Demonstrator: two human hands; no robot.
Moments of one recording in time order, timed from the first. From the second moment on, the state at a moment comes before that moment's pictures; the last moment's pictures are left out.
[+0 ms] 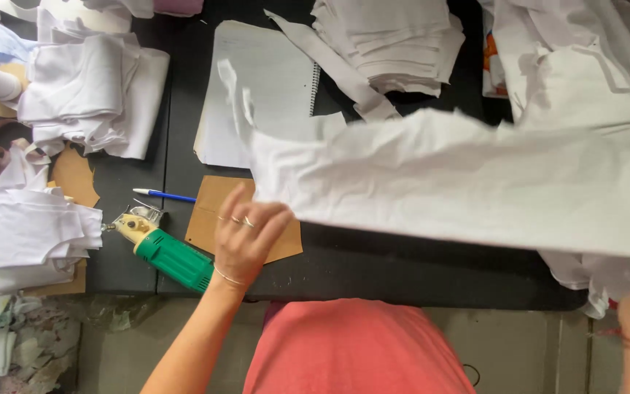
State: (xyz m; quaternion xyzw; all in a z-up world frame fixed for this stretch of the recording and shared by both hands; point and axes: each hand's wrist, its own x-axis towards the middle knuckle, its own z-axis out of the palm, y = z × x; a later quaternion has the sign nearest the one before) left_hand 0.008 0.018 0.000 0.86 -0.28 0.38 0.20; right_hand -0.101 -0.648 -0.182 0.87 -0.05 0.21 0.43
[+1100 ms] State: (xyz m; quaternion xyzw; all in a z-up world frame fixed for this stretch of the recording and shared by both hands) left_hand 0.007 -0.116 -0.146 0.92 -0.22 0.09 0.32; right_hand 0.060 -0.291 -0.108 0.94 -0.02 -0.20 -0.29
